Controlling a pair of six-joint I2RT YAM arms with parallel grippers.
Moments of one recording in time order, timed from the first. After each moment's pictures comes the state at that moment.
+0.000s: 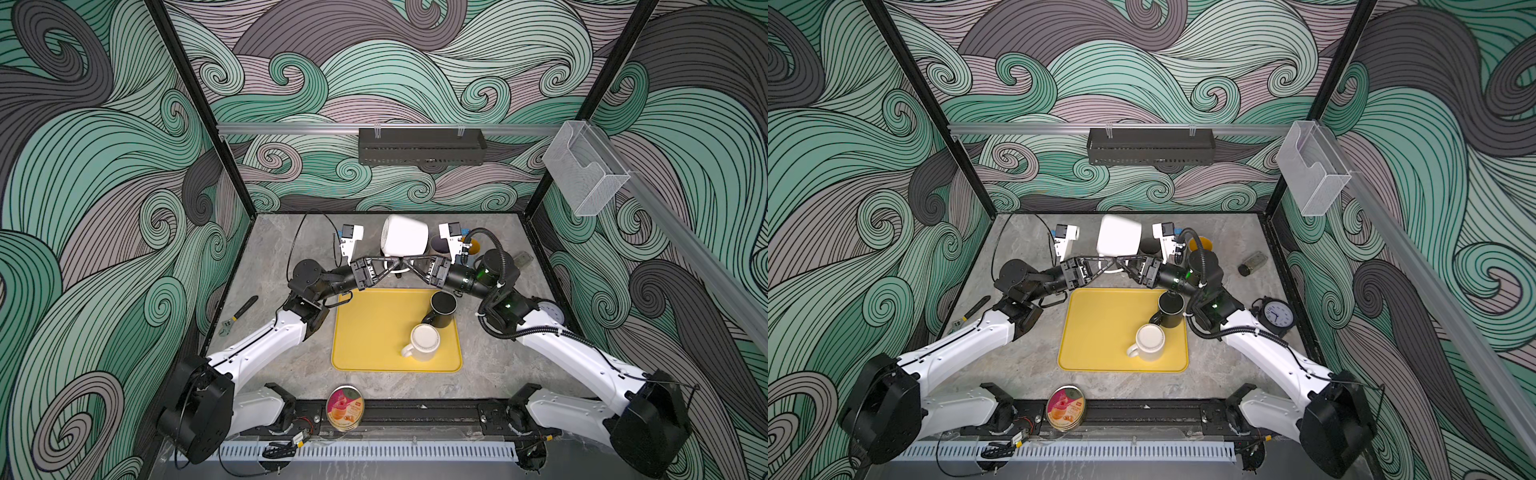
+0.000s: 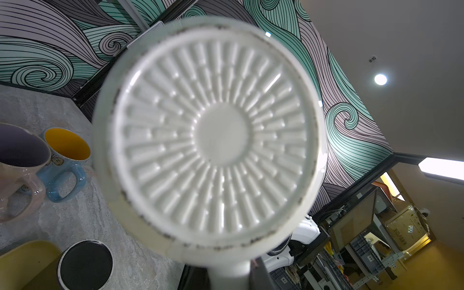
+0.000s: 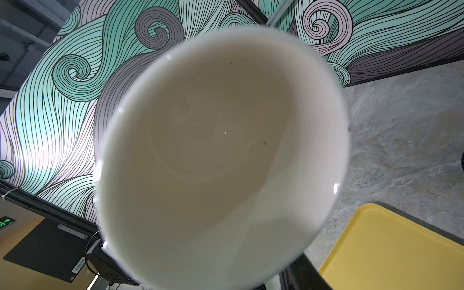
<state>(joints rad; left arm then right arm) -0.53 1.22 0.70 0.85 0.77 -1.12 0.60 1.17 0.83 0.40 -0.59 0.92</state>
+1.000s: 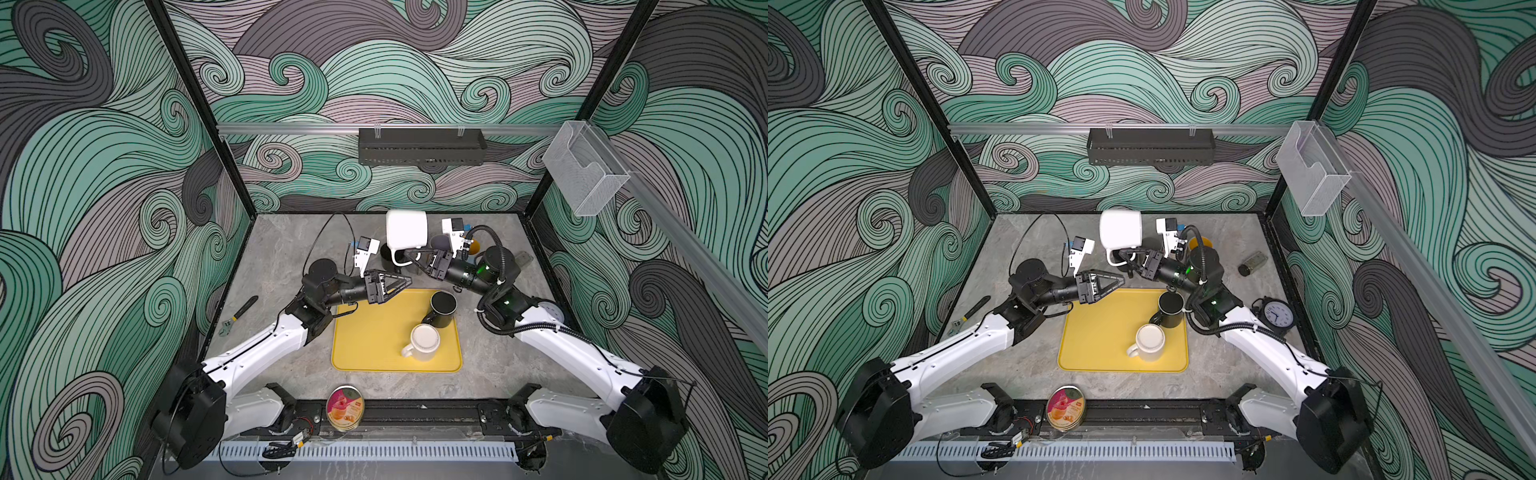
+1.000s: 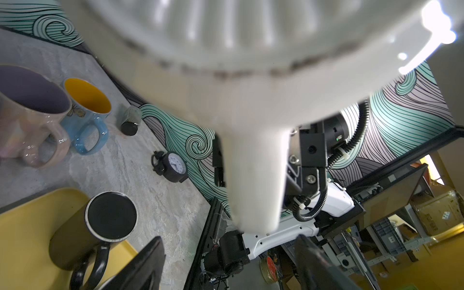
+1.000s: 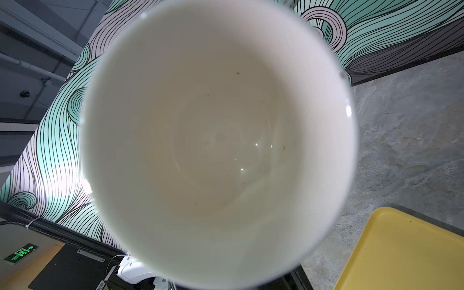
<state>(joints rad) -0.60 1.16 0.72 0.45 0.73 -0.86 0.59 1.18 0.86 0.42 -0.56 1.02</state>
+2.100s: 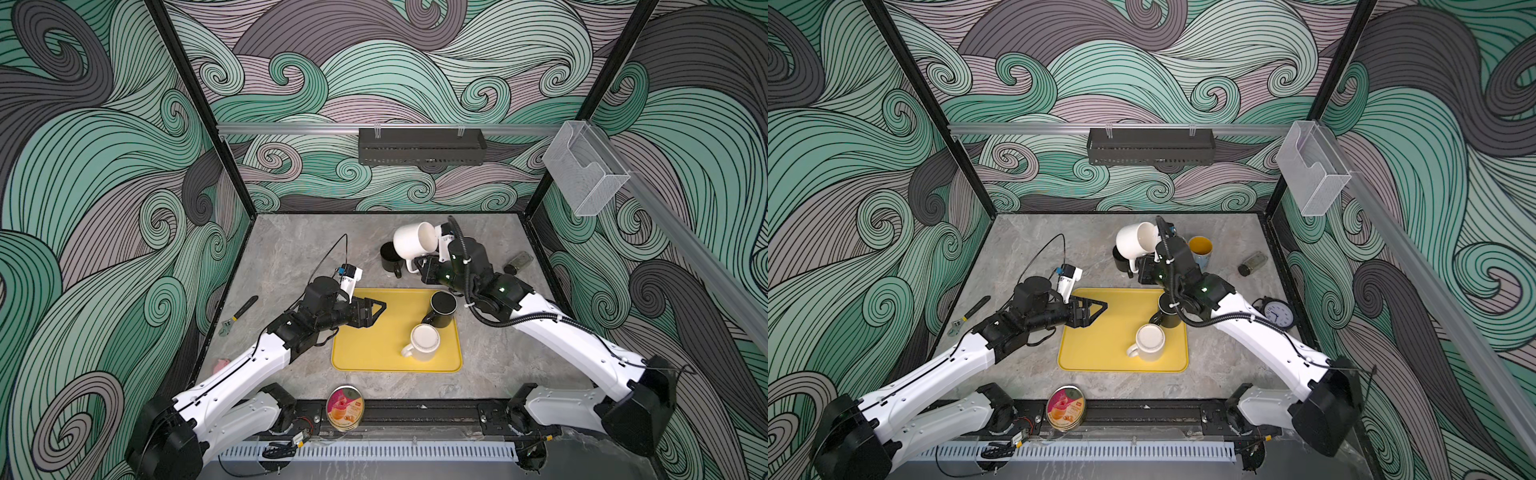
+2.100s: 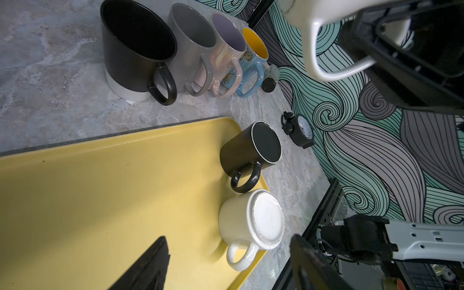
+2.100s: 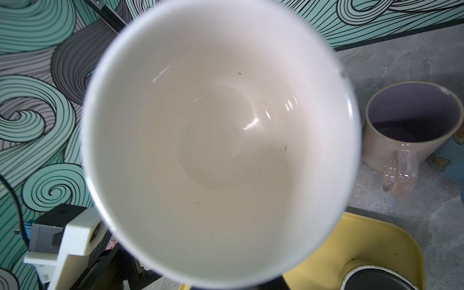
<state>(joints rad) -0.60 0.98 0.63 -0.17 0.33 -0.53 0.74 1.32 1.18 -0.39 0.07 0.55</state>
